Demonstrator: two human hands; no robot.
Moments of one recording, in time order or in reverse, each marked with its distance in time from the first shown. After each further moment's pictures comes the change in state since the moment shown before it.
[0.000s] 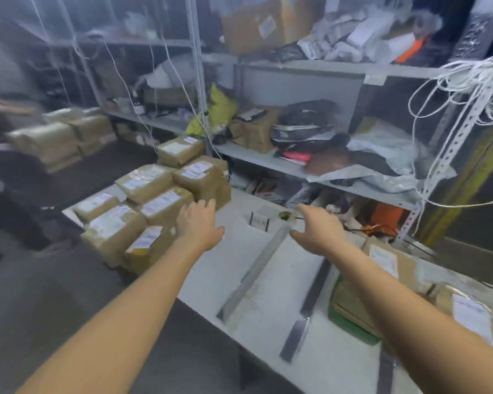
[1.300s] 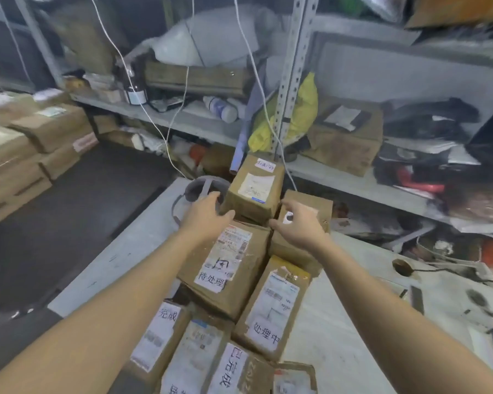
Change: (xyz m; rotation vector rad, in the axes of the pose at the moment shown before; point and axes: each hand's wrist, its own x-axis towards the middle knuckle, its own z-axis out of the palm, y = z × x) left_hand 0.462 -0.395 0.162 -0.618 -0.234 0.076; right_hand 0.478 -0.341 0.197 0.471 -0.031 0.326
